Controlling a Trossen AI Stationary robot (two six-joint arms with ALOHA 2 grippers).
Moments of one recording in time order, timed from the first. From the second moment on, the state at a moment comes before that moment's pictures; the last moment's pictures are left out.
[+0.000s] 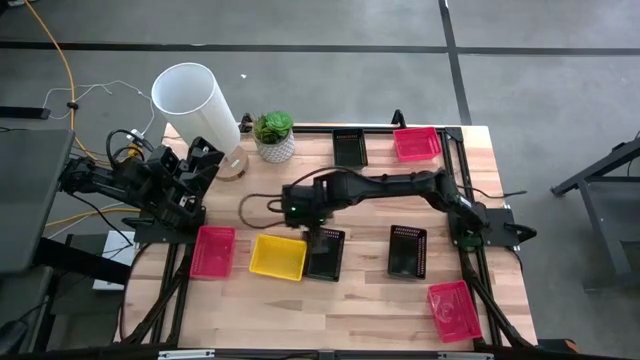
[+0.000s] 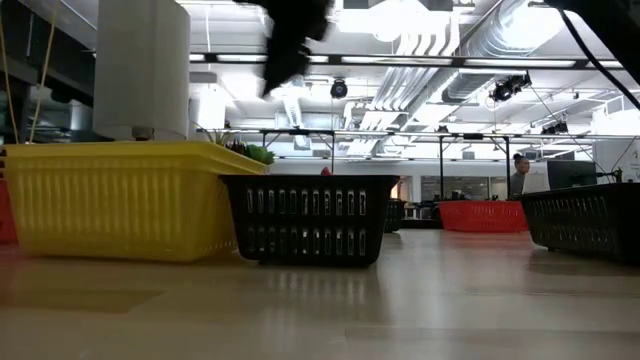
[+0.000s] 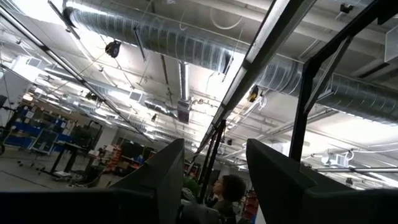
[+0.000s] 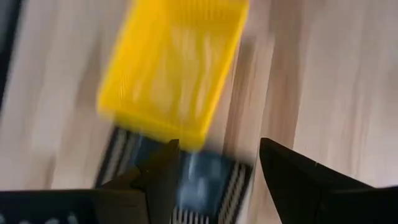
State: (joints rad) left arm -0.15 0.59 0.55 0.72 -0.35 -0.11; right arm 0.07 2.22 2.23 -1.16 -0.13 -0.09
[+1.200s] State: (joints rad) left arm -0.15 0.61 0.55 0.25 -0.36 -0.25; right arm 0.13 0.90 0.67 0.21 0.33 0.36
